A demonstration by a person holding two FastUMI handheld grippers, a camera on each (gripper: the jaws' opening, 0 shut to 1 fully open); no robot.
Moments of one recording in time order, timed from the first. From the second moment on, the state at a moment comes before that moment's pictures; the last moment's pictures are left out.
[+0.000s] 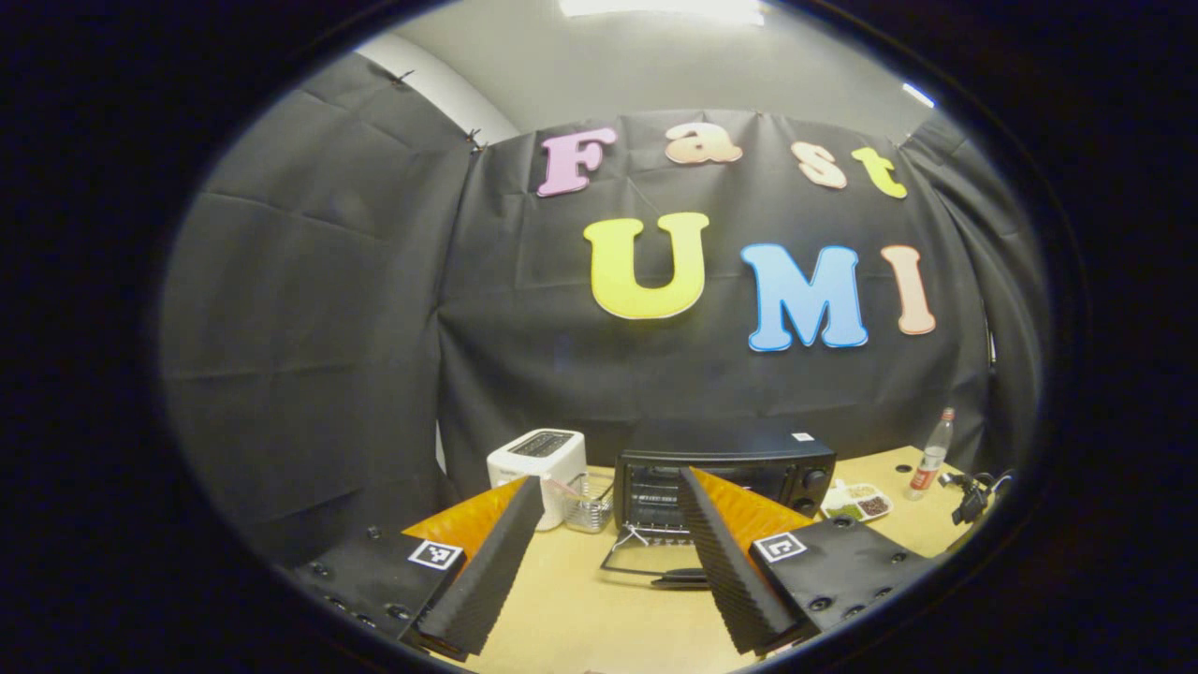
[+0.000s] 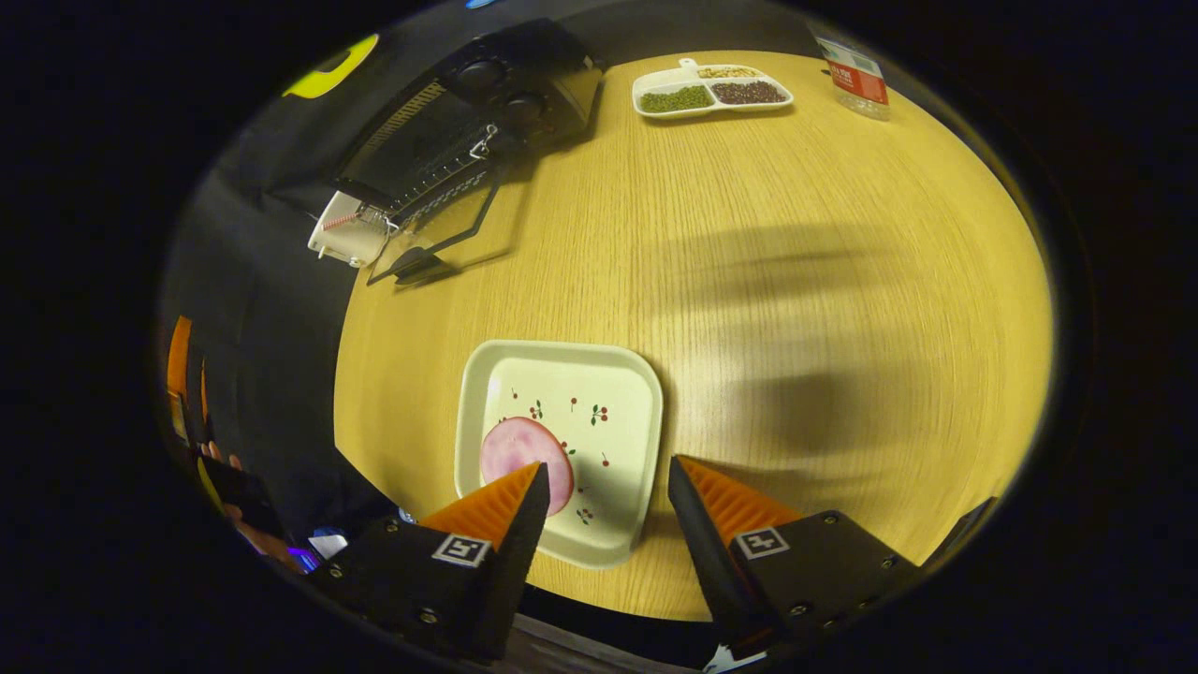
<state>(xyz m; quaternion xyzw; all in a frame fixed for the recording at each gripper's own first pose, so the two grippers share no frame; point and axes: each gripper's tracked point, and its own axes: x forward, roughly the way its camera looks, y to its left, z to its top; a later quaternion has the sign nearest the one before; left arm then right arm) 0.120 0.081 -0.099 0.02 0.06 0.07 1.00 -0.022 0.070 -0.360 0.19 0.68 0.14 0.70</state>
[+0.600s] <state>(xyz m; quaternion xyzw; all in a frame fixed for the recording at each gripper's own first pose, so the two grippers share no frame) 0.125 0.083 -0.098 0.01 0.06 0.08 1.00 -0.023 0.055 -0.375 0.19 0.71 0.12 0.66</state>
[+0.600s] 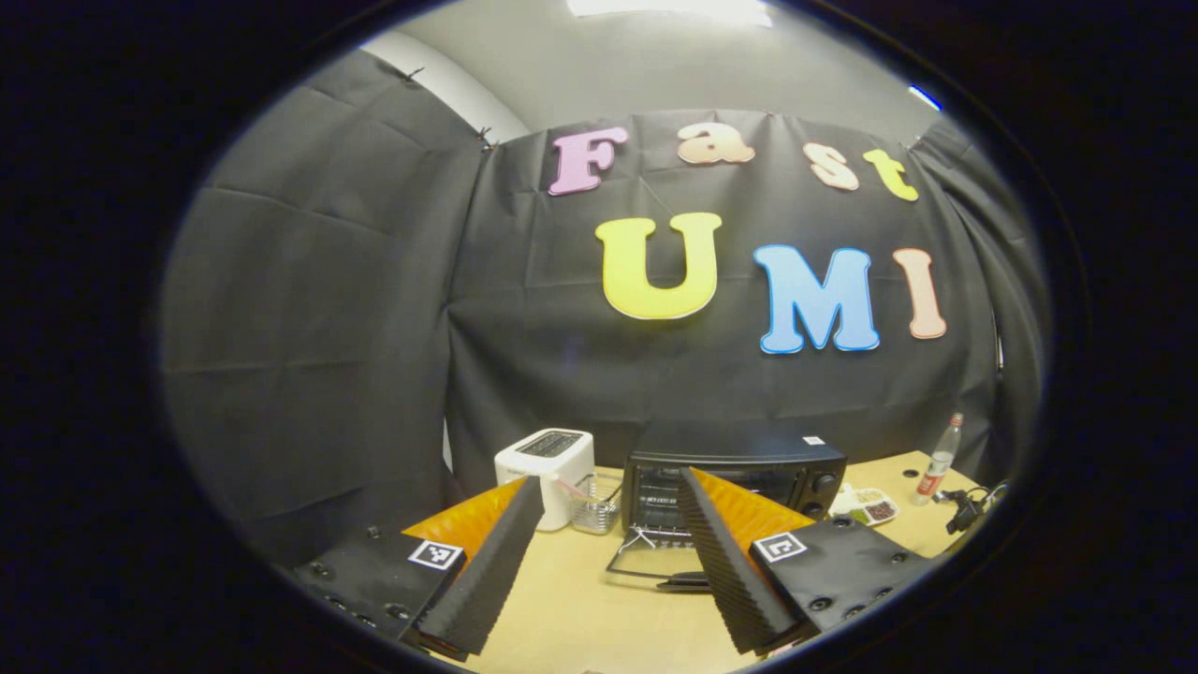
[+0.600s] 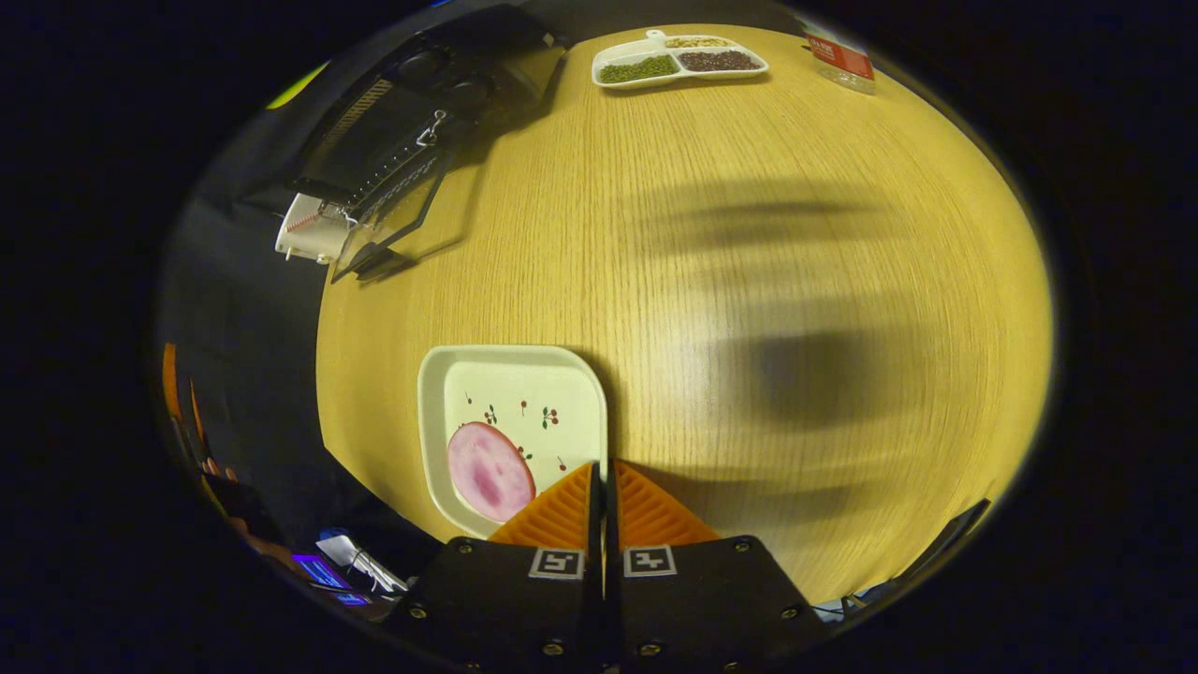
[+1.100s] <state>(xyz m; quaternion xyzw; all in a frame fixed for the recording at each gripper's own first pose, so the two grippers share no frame) 0.124 0.083 -0.086 0.02 0.05 0.07 1.00 -0.026 0.061 -0.377 0.27 0.69 0.18 0.64</state>
